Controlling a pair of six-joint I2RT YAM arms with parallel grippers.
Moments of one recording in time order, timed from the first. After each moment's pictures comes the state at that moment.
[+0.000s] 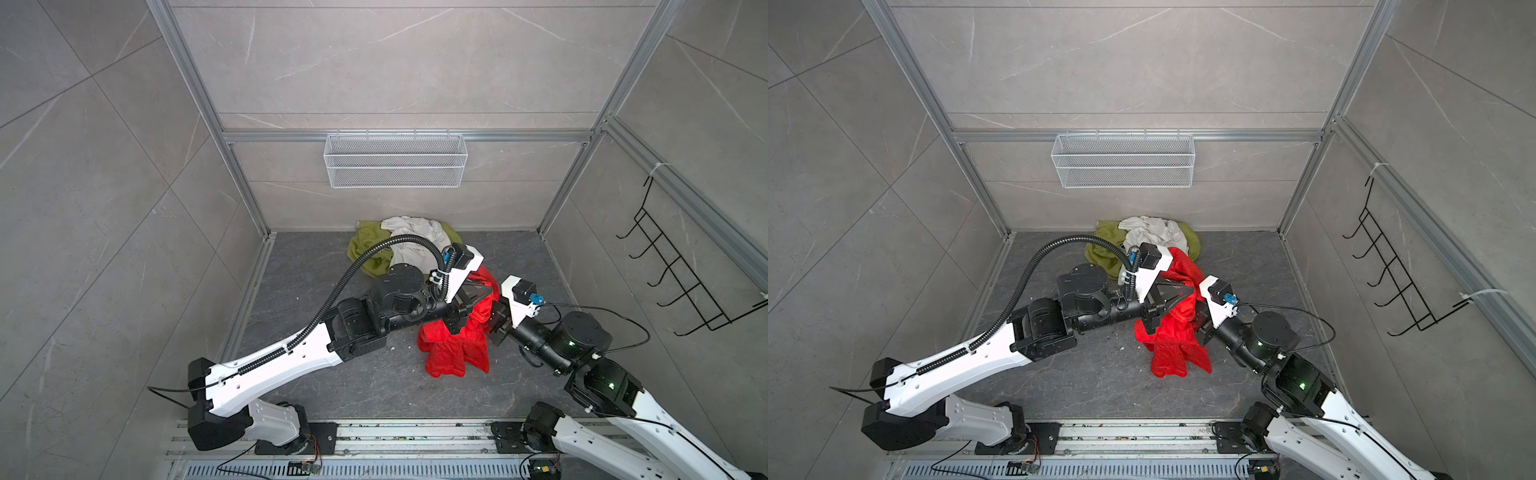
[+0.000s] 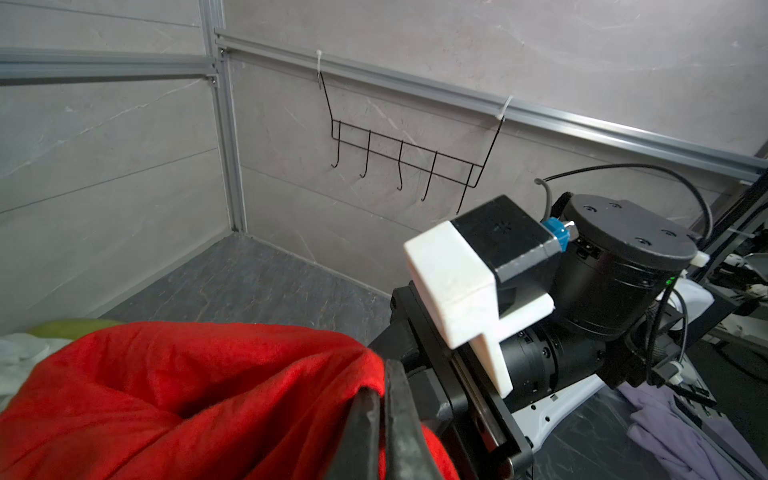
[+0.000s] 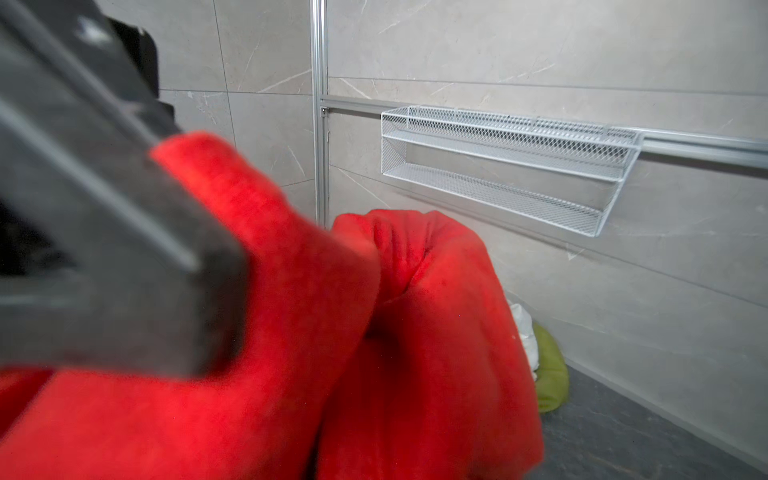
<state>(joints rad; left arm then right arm) -1.21 1.35 1.48 -0.23 0.06 -0.15 0.79 0.65 0.82 -0.21 0.06 -0.07</state>
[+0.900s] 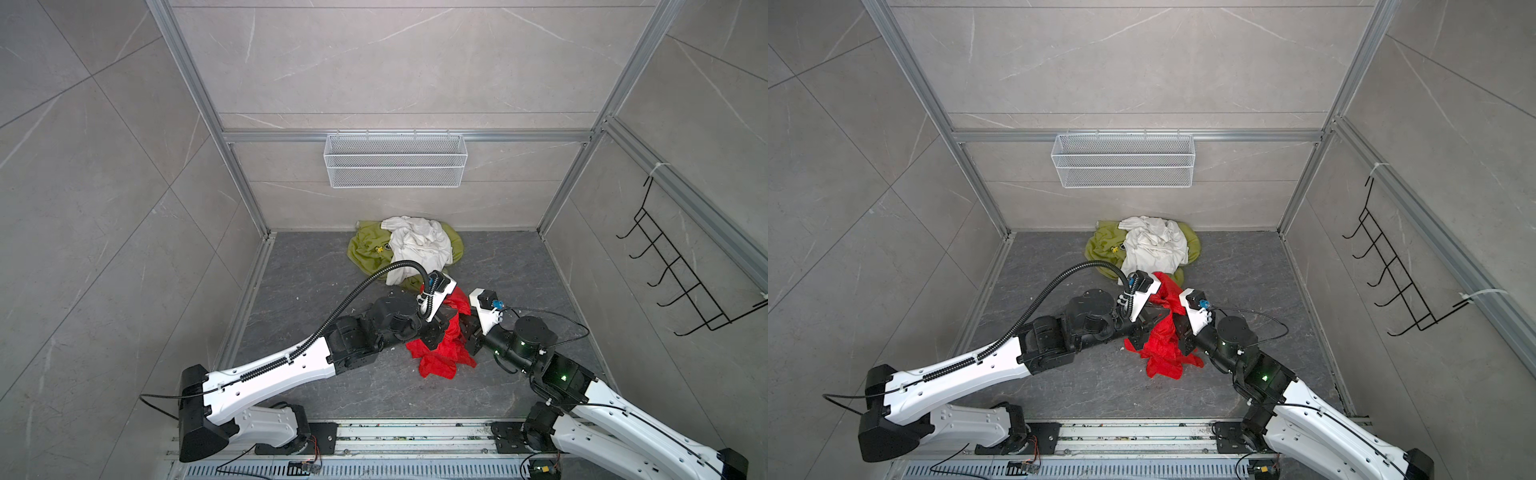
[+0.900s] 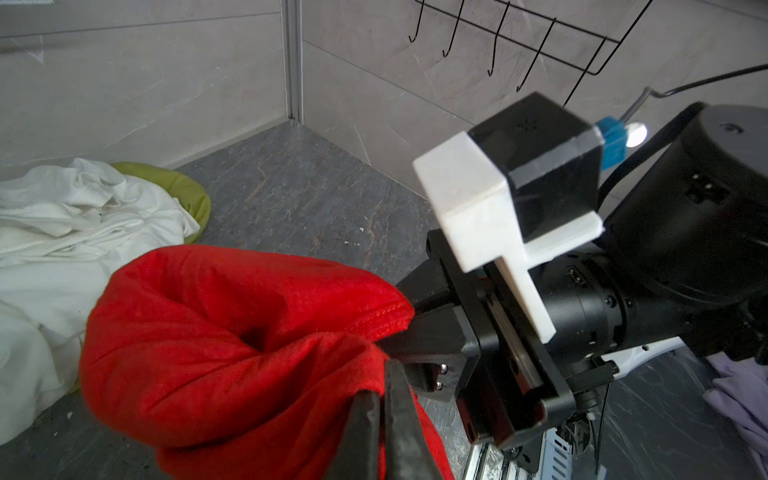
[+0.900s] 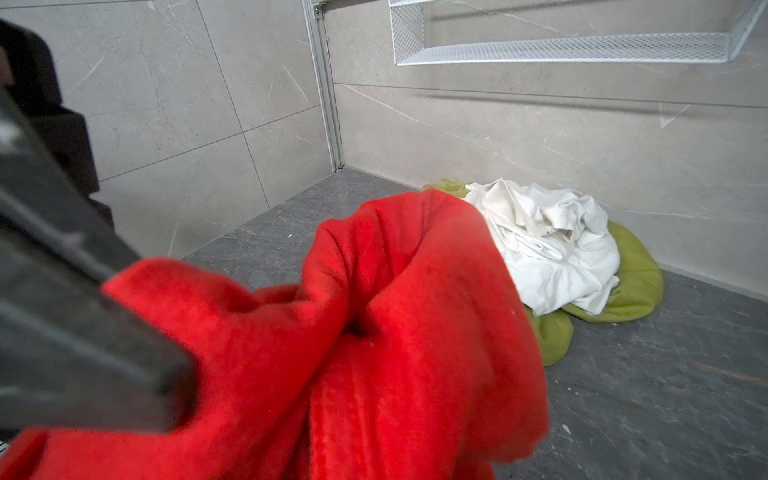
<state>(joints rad) -1.17 1.25 1.17 -0.26 -0.05 -0.22 0.79 0.70 0.58 -0.06 0.02 0.10</state>
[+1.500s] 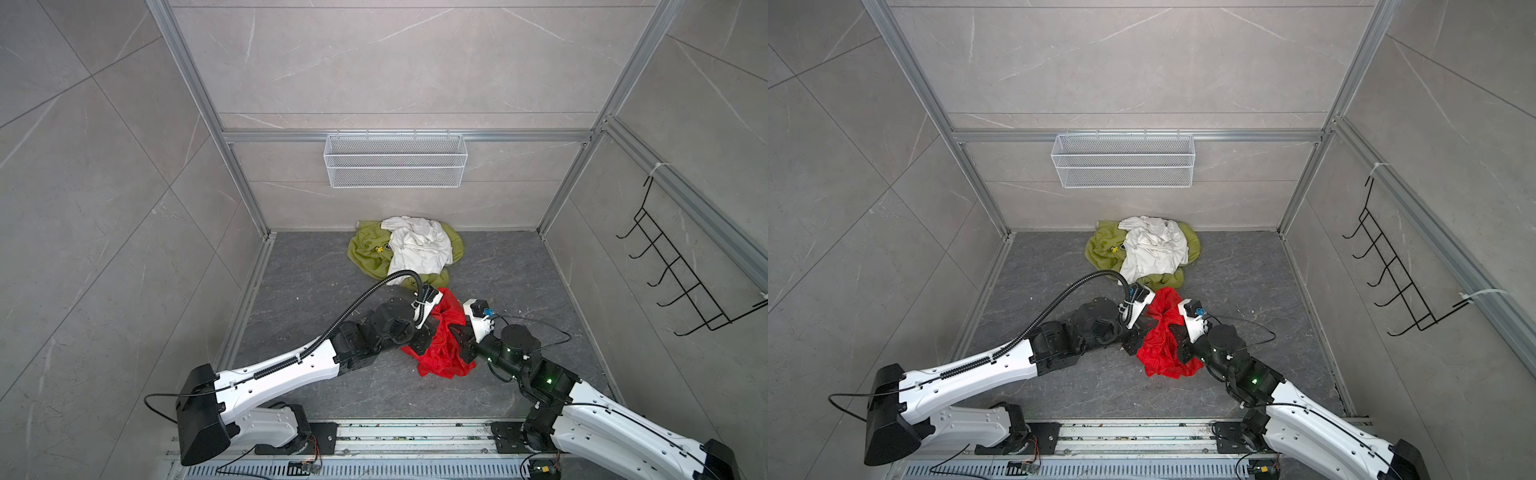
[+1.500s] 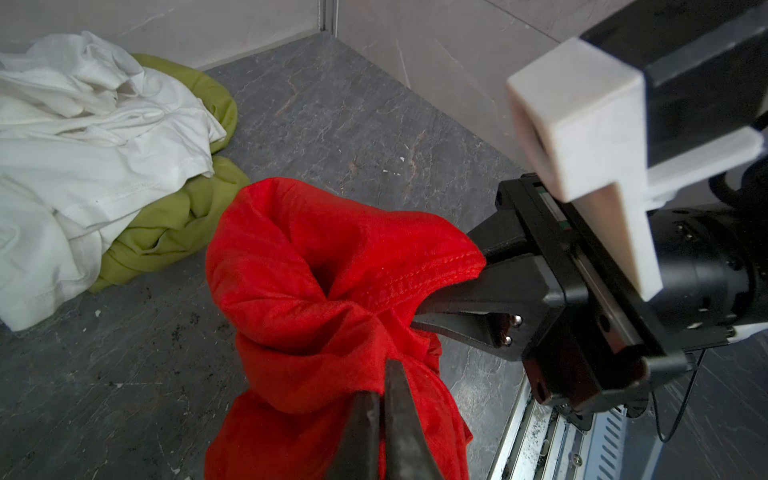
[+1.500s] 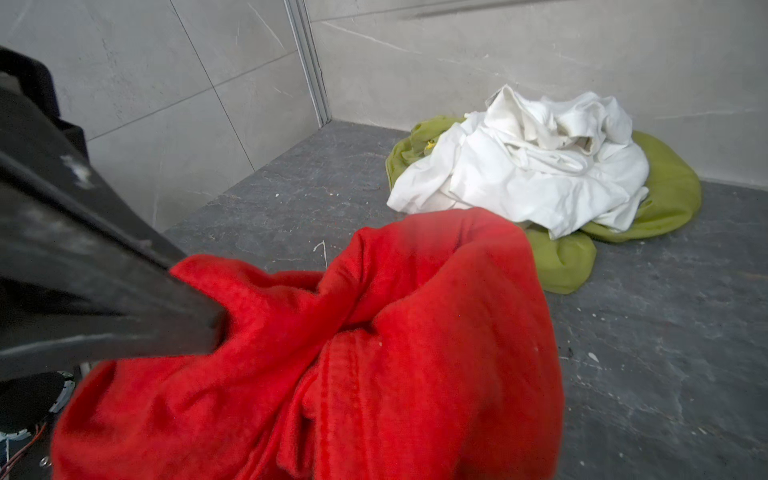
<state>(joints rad) -1.09 1.25 0.99 -0.24 -0.04 -0.25 0.79 0.74 0.42 0.03 0.04 0.20</state>
